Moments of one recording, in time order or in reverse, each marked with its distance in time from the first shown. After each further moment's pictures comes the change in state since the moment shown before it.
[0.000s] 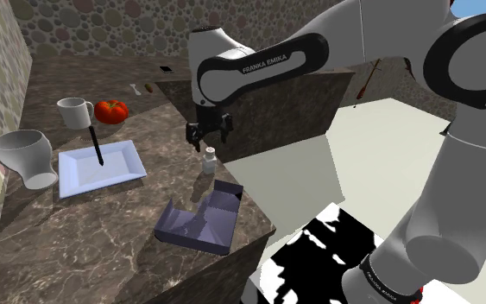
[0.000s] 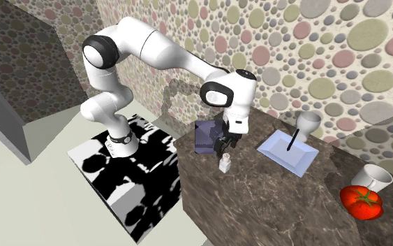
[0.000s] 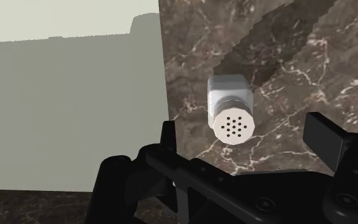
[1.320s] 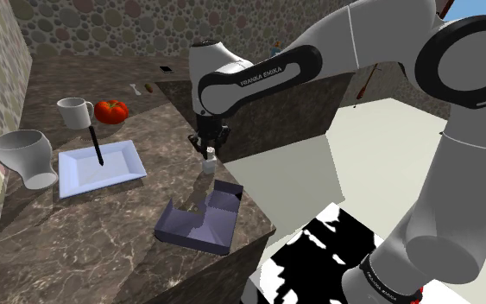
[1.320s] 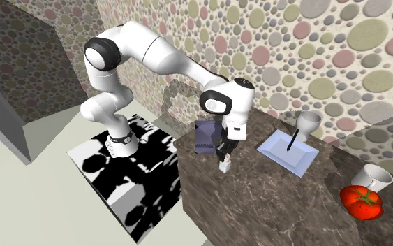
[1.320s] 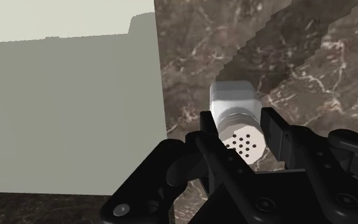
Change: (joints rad) arm 0.000 0.029 -0.005 -0.039 -0.015 0.067 0.012
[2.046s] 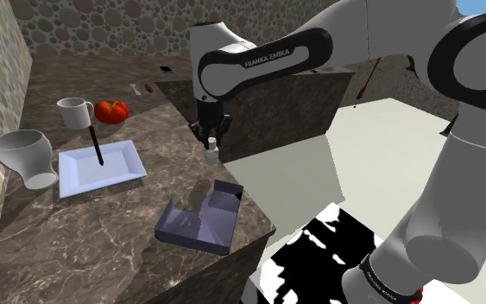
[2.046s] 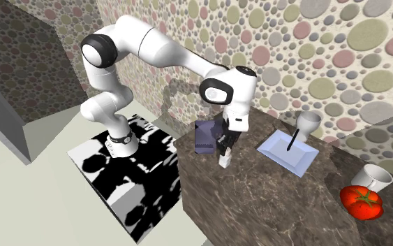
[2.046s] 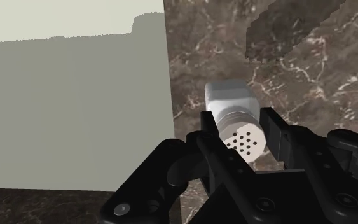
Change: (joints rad) arm -0.005 -0.045 0.005 0.049 0.022 -0.090 -0.022
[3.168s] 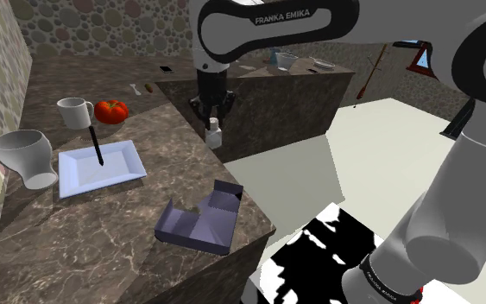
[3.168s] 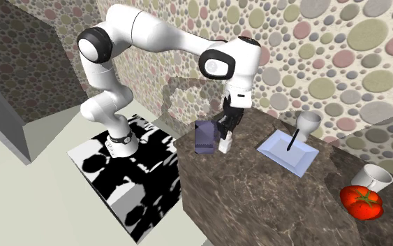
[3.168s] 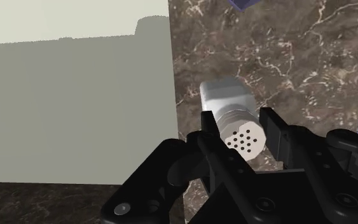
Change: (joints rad) arm 0.009 -0.072 0.015 0.117 0.032 -0.186 -0.014
